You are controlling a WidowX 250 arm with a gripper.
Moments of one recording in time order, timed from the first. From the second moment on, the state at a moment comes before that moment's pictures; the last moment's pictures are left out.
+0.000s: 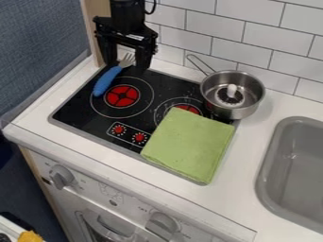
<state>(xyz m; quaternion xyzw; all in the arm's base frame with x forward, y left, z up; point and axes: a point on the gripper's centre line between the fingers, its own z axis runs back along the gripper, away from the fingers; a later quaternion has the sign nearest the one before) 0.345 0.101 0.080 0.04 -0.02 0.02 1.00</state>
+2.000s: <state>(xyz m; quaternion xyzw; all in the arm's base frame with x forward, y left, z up) 0.311 -0.029 0.008 0.03 0.02 -0.08 1.00</state>
